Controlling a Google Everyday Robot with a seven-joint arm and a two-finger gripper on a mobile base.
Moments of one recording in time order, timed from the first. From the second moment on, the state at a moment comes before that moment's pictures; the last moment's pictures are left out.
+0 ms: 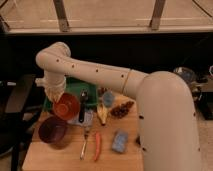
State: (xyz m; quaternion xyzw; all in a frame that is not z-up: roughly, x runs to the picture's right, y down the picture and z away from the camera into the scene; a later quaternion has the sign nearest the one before) arm -0.246 0.059 0.706 -0.21 -0.32 -0.51 0.77
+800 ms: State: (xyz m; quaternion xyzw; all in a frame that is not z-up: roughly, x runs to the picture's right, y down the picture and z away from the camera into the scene) arm -0.280 0.110 0.701 -0.24 -0.37 -0.53 0.73
